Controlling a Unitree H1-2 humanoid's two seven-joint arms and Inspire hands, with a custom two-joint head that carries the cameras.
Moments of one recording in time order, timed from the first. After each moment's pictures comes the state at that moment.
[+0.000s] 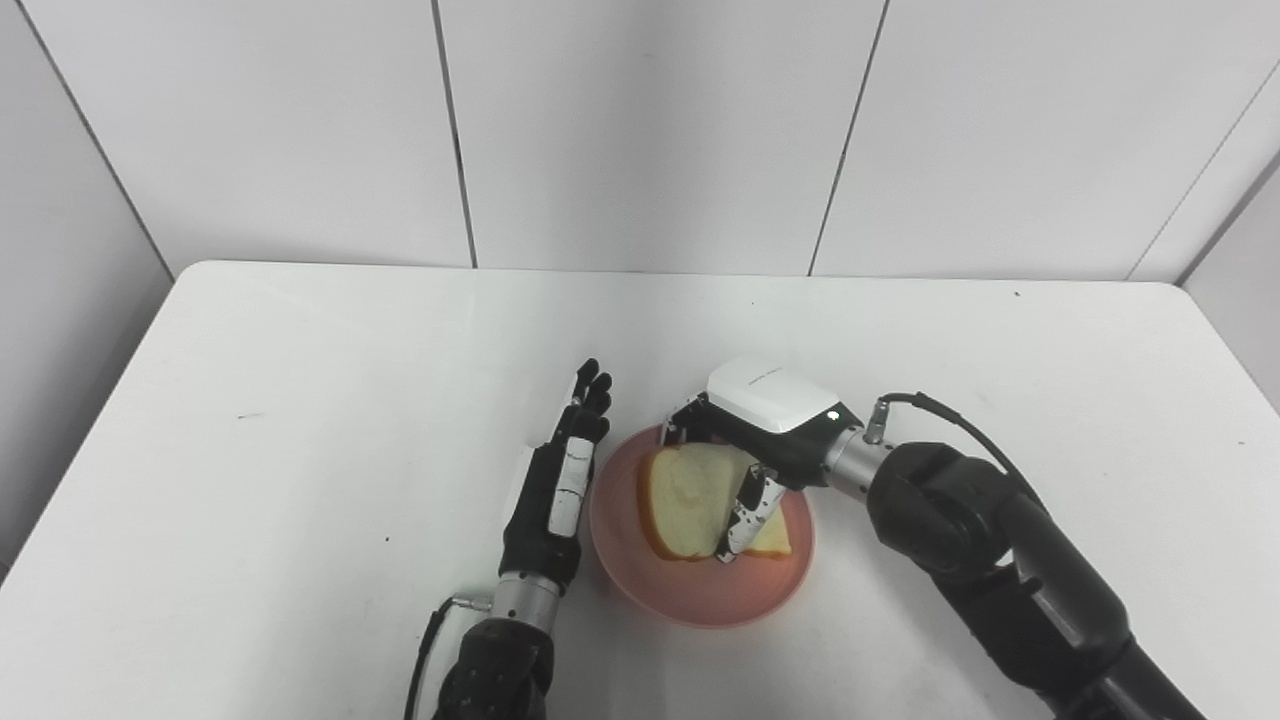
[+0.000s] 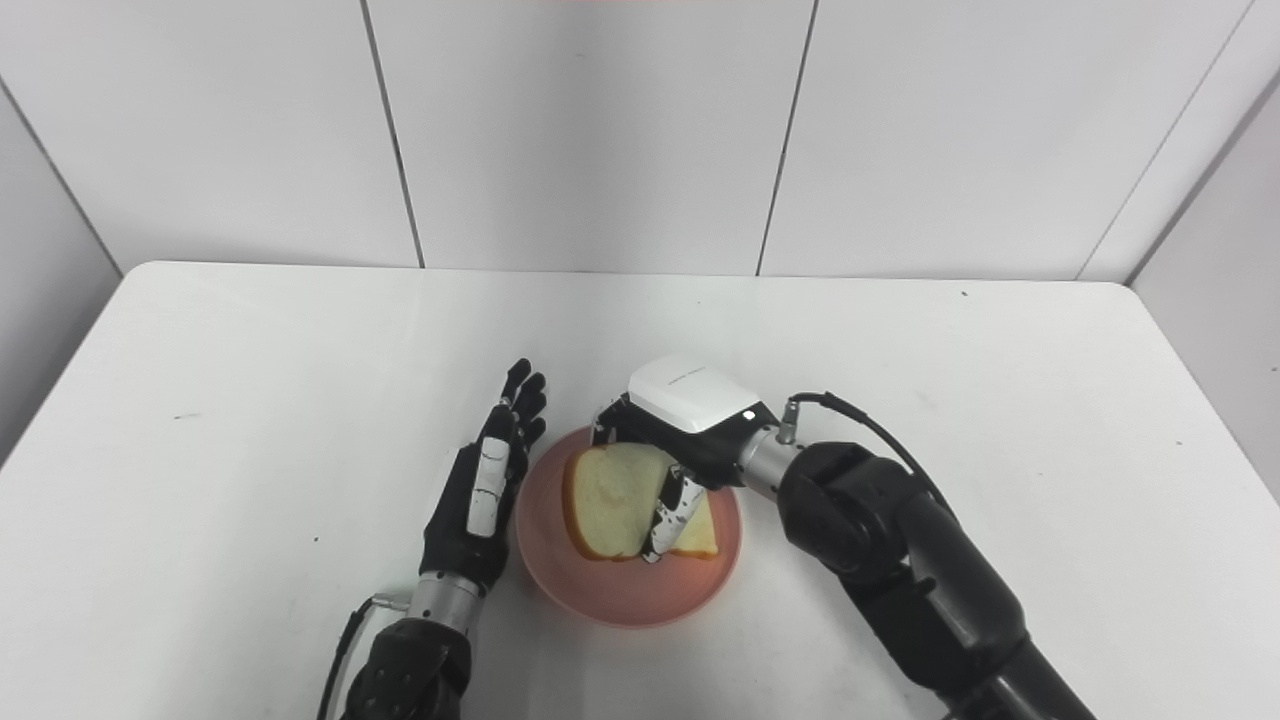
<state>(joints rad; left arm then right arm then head) -0.21 -0.17 -0.16 0.25 0.01 -0.18 -0.01 -0.52 -0.42 0.44 -0.04 -0.76 -0.08 0.48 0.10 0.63</state>
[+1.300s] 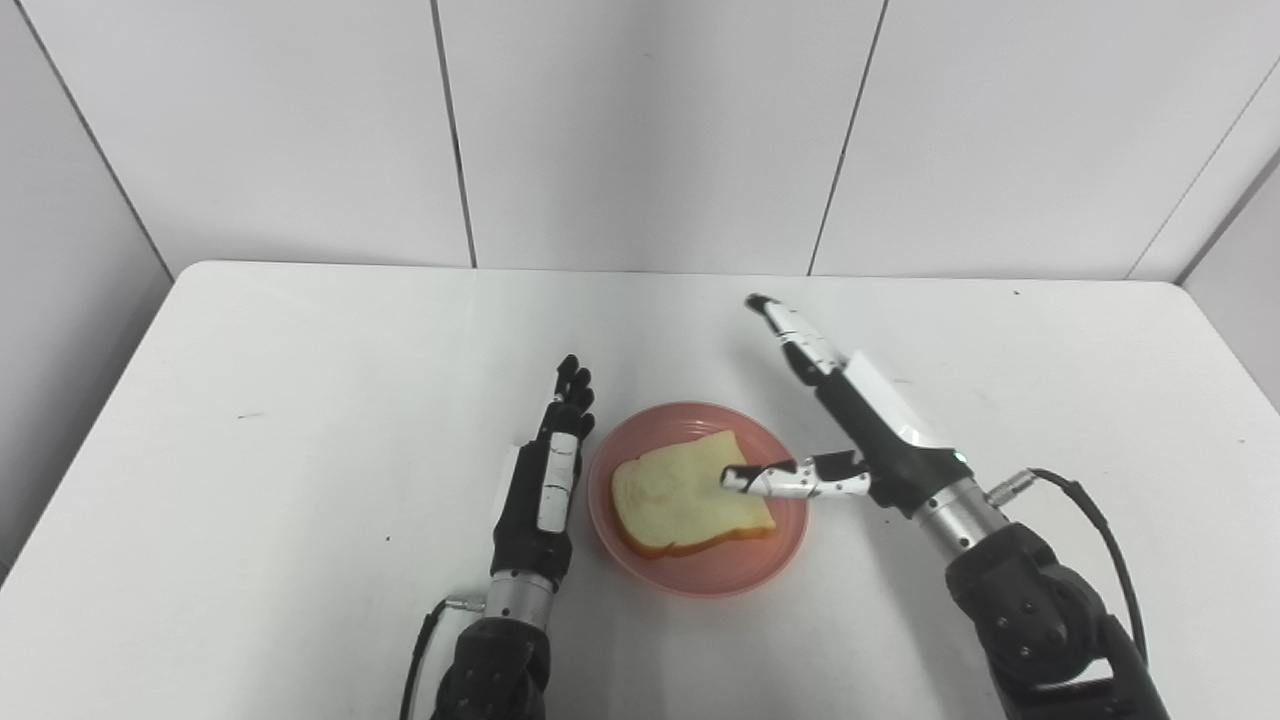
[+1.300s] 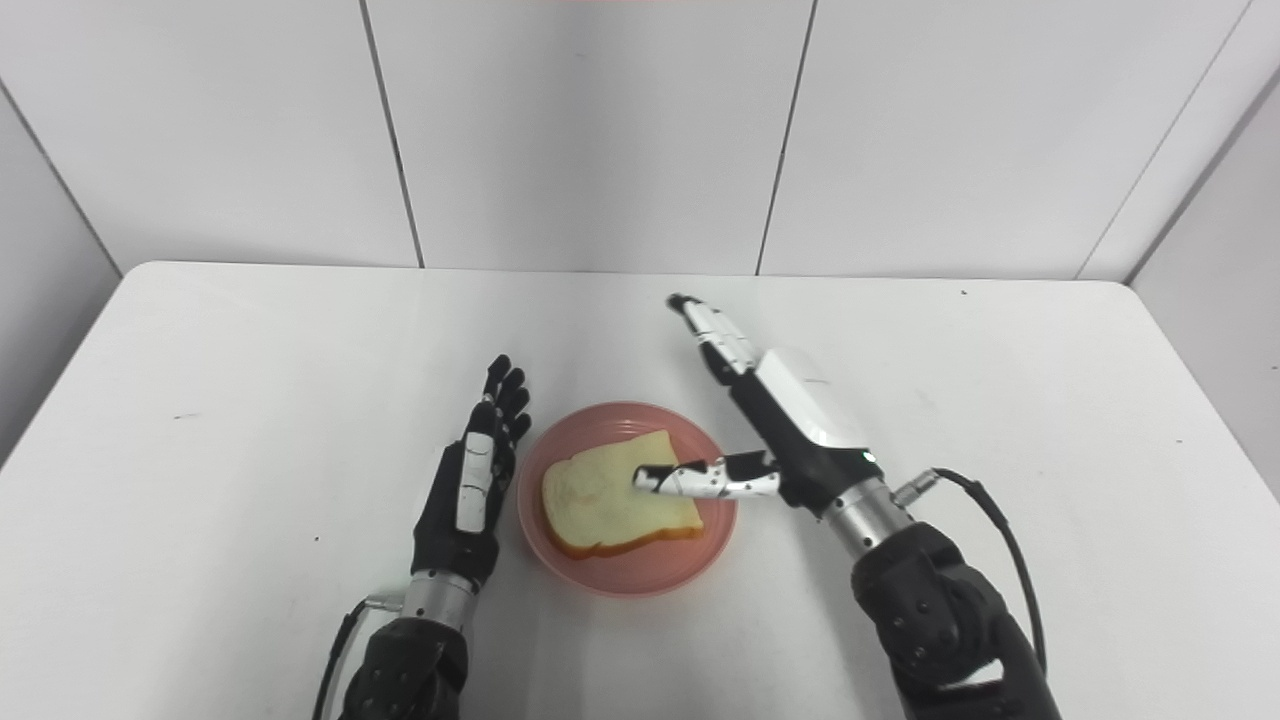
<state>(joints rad) -0.21 -0.17 -0.15 0.25 0.03 -0.18 0.03 -0.25 -0.28 0.09 -0.19 -0.47 -0.06 0.25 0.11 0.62</state>
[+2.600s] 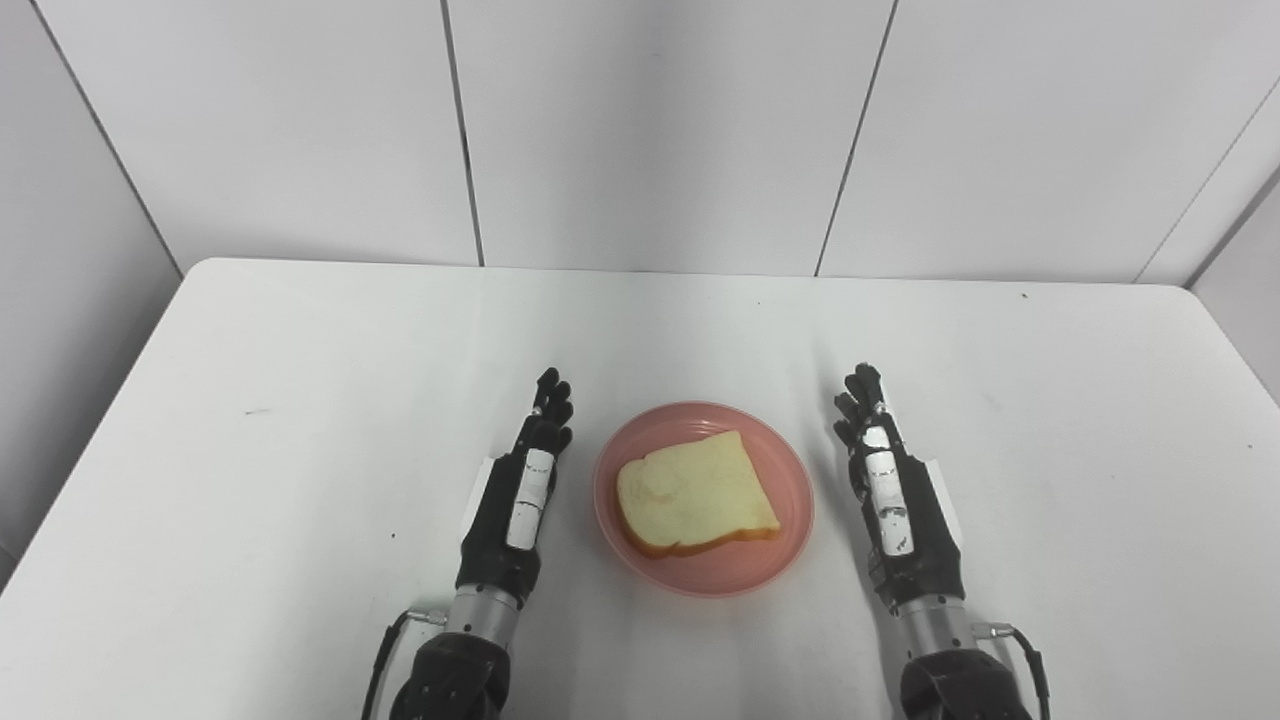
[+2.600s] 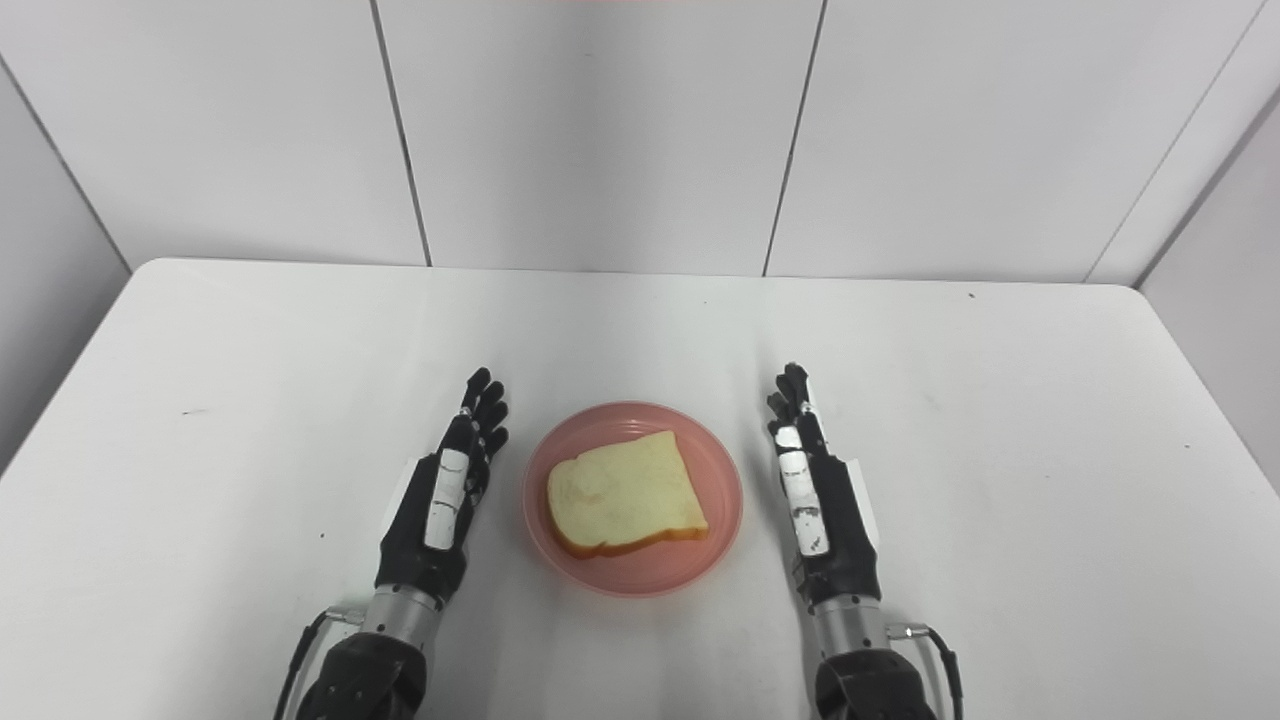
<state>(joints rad) -0.16 -0.10 -0.13 0.16 0.00 -0.13 -0.05 -0.08 -0.02 -0.04 0.00 0.05 -0.14 0.07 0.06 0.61</state>
